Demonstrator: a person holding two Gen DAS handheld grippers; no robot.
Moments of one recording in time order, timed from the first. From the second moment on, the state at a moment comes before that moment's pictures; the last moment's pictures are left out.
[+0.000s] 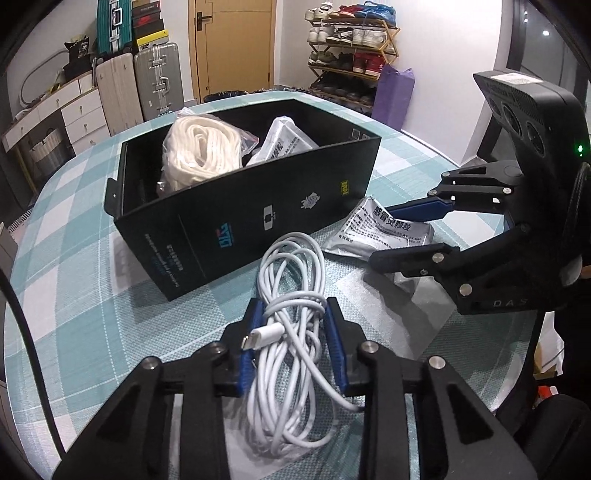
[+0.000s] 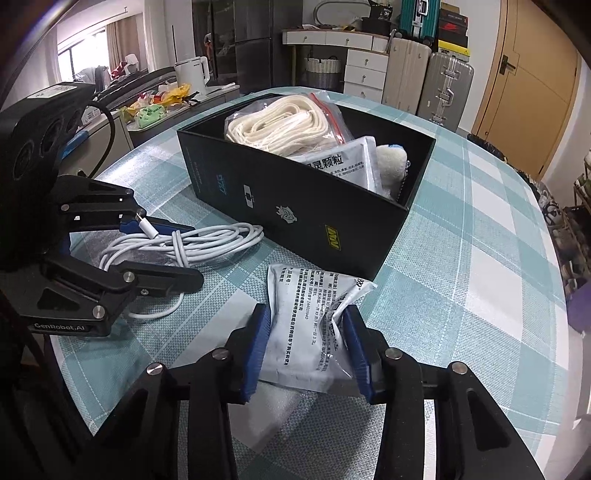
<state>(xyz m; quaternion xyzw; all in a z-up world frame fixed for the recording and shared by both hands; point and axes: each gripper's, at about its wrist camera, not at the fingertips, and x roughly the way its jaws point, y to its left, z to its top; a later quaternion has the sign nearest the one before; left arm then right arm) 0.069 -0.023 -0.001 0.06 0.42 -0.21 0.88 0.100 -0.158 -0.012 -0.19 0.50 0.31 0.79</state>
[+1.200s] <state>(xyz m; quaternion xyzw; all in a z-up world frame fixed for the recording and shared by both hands) 0.061 -0.012 0.014 0.04 0.41 -0.22 0.89 0.100 -0.151 -0.017 -0.17 0.51 0.31 0.78</state>
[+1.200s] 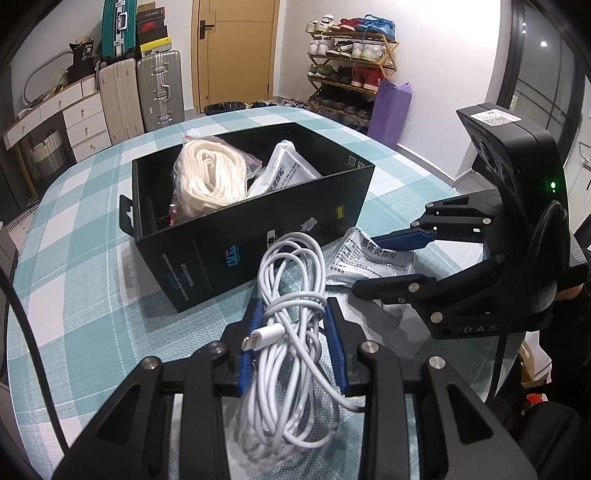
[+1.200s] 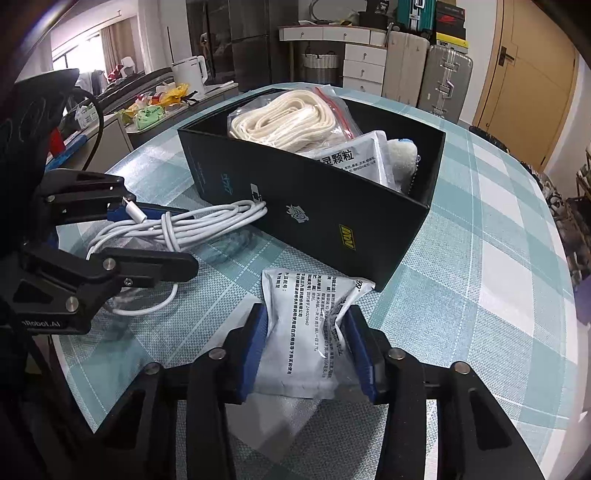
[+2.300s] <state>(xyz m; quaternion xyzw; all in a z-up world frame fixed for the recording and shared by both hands) 0.043 0.013 0.066 0.01 0.33 -0.19 0.92 0.082 -0.156 0.048 -0.17 0.44 0.34 0.82</state>
